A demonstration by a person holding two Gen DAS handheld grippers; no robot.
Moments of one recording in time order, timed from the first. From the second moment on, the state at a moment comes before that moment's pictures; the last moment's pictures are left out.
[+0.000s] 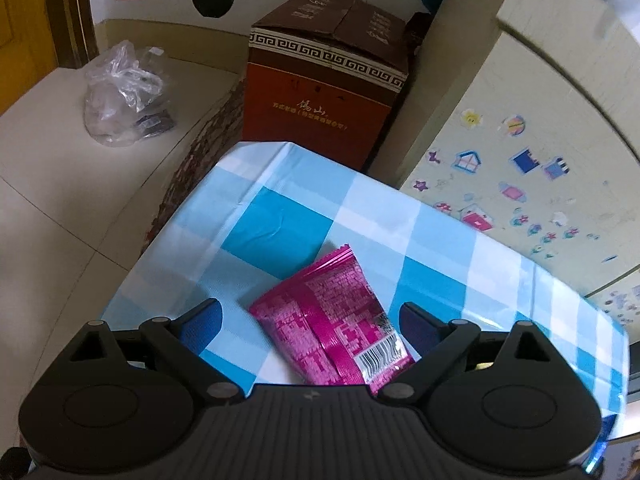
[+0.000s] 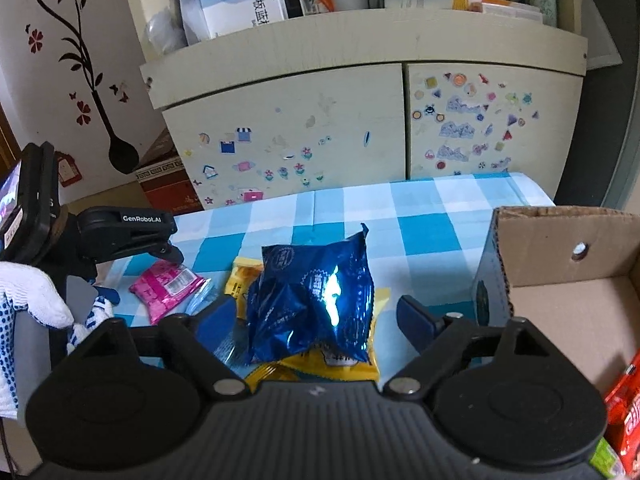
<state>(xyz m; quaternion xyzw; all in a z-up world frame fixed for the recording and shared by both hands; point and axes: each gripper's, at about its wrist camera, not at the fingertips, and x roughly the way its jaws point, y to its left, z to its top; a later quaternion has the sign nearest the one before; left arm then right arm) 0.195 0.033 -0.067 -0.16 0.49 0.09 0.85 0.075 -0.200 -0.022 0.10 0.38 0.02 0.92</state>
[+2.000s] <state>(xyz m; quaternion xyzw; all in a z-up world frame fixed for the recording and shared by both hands) 0.092 0.034 -0.018 -0.11 0.45 0.05 0.89 0.034 -0.201 0.037 0.10 0.34 0.06 0.93</state>
